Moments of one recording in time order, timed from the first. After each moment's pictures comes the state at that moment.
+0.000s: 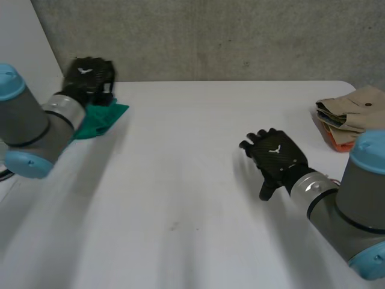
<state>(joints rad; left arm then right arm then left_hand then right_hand) 4.49 -2.11 -1.25 3.45 -1.33 3.32 1.97 -1.23 1.74 -0.24 1.34 2.67 1.18 1.20 1.19 1.20 0.96 0.21 0.22 0.22 0.24 0.07</state>
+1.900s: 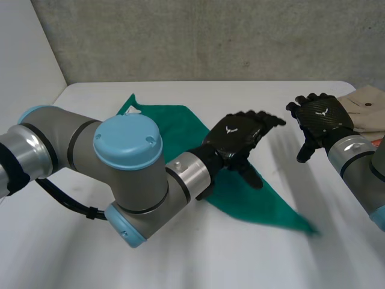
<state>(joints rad) 3.93 -2.20 -1.20 3.38 -1.24 3.00 1.79 -1.23 1.61 -0.23 1.39 2.68 0.27 0.34 0.36 0.35 0.17 0.21 0.22 0.22 0.24 0.07</state>
